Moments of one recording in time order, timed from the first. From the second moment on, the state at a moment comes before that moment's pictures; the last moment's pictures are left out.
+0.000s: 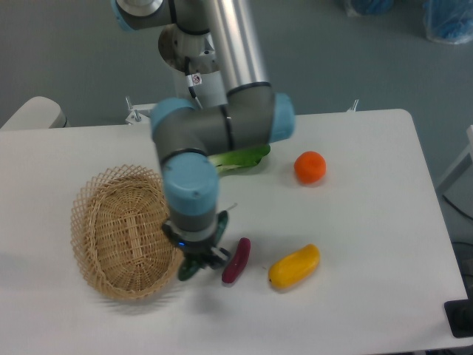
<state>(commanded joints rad) 2.32 -2.13 -1.39 -1.15 1.52 0.88</state>
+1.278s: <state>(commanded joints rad) 2.43 -2.26 -1.22 -1.21 1.54 1.25</state>
